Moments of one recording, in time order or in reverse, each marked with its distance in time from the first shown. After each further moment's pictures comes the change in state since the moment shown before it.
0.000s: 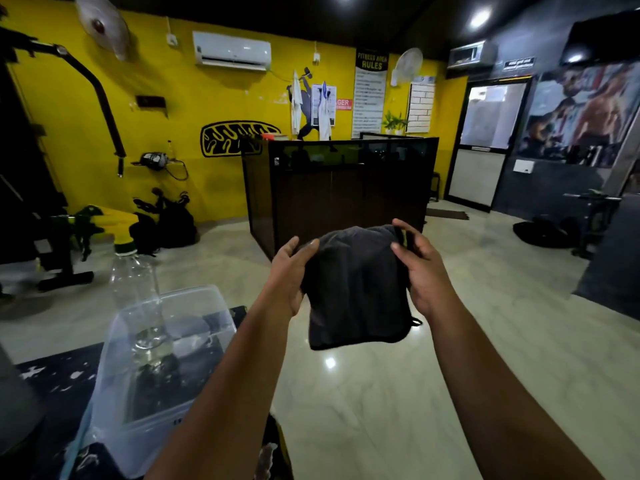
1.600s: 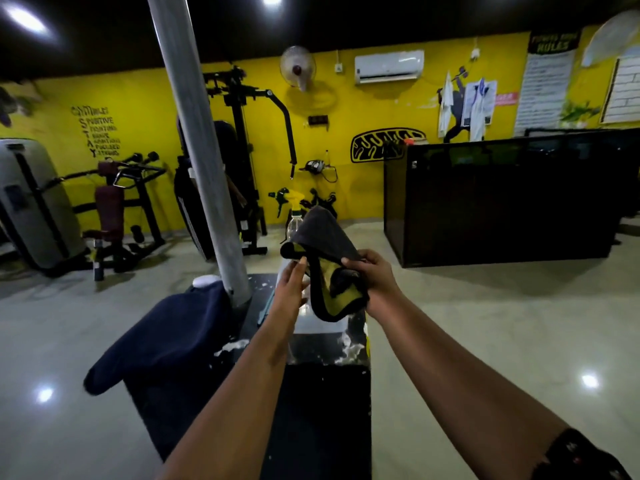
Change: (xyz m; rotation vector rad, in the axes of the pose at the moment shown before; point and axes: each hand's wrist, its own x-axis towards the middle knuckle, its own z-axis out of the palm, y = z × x) left_hand -0.261 0.000 -0.076 0.228 0.506 0.271; right_hand -0.195 -0.020 0.124 0.254 -0.440 0.314
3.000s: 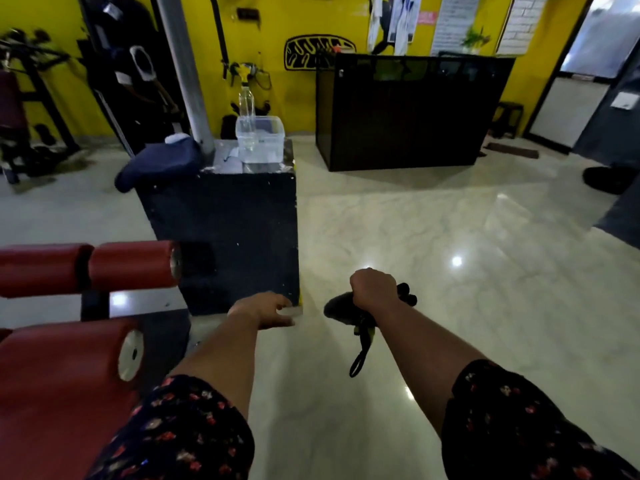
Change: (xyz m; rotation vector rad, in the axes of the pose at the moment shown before) left_hand -0.597 -0.093 -0.120 1.473 -0.793 -0.125; right_hand -0.655 0.011 -0.137 -2.051 -0.181 0.203
